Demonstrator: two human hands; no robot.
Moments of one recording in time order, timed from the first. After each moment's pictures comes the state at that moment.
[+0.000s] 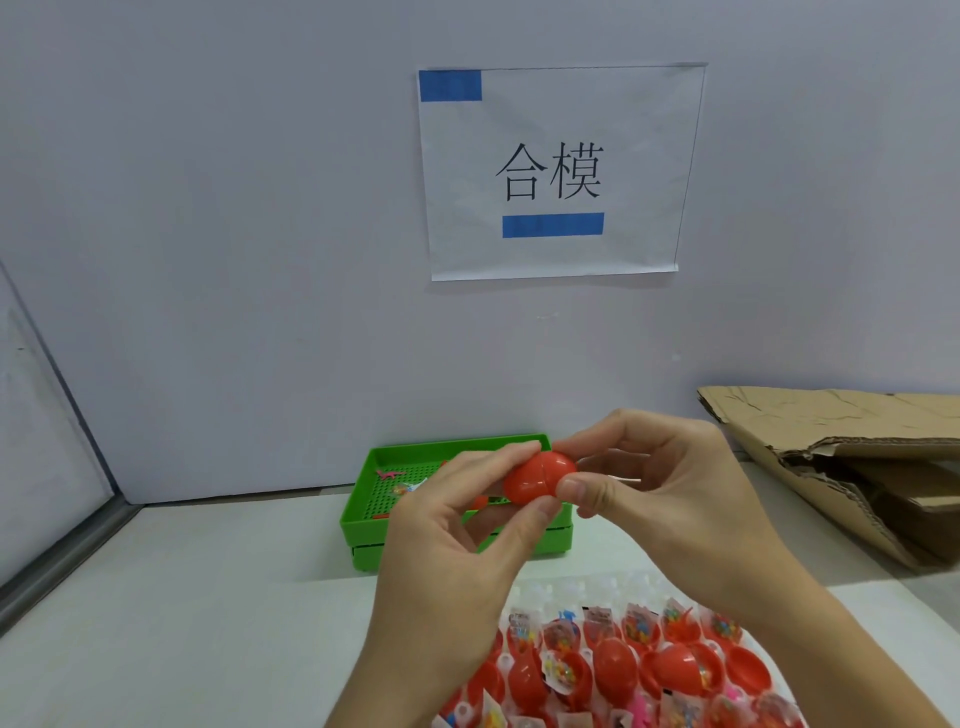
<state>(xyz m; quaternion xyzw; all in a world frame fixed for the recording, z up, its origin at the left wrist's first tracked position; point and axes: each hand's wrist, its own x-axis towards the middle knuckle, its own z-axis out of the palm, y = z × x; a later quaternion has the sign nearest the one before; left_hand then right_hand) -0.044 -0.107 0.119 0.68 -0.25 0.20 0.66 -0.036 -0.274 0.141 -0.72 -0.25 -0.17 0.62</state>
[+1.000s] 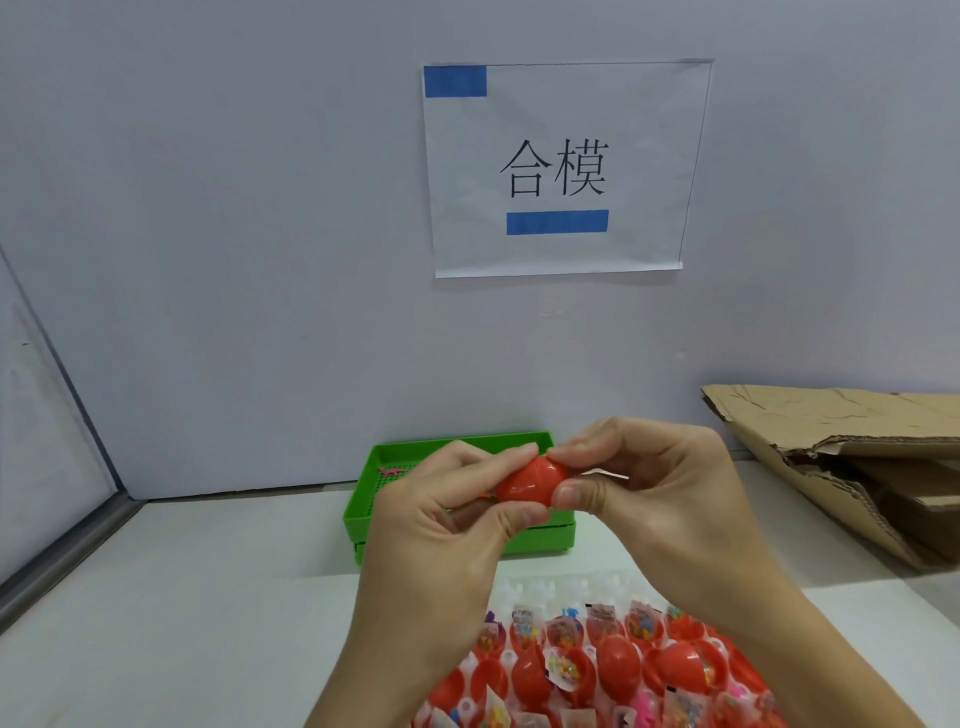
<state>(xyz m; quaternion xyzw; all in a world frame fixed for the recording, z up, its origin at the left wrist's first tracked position) -0.048 -0.099 0.129 0.70 -0.23 0.22 0.64 -0.036 -0.260 0.134 -0.67 -0.25 -0.19 0.68</state>
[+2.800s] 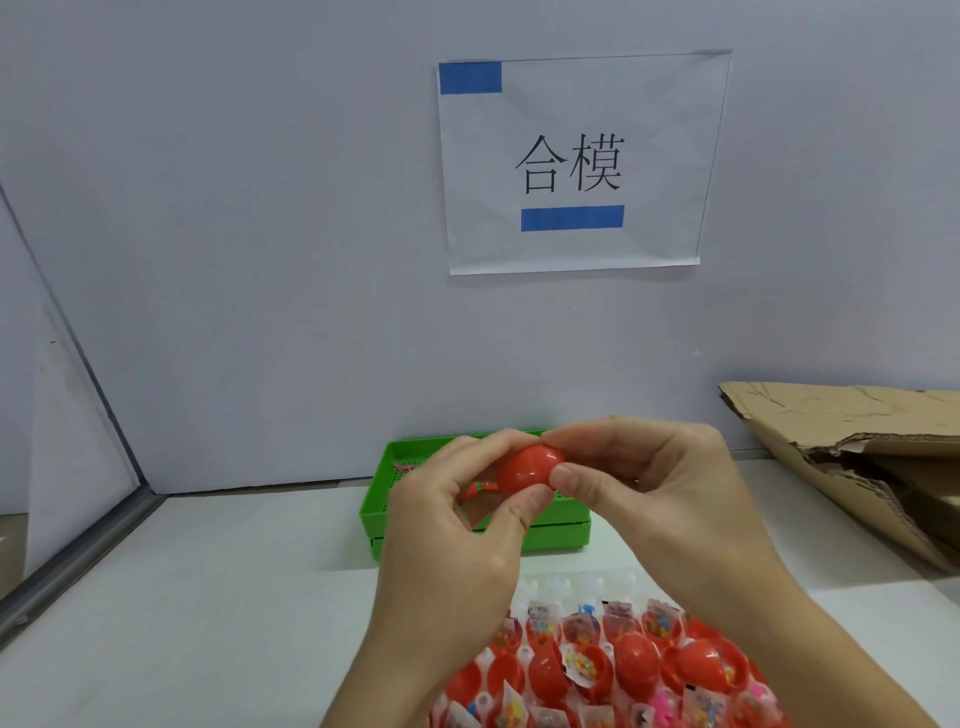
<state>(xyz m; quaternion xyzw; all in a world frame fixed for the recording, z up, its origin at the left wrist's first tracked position) -0.046 -0.093 0.126 0.74 -0.22 0.23 0.59 -0.040 -0.250 0.135 -0.69 -0.22 -0.18 0.67</state>
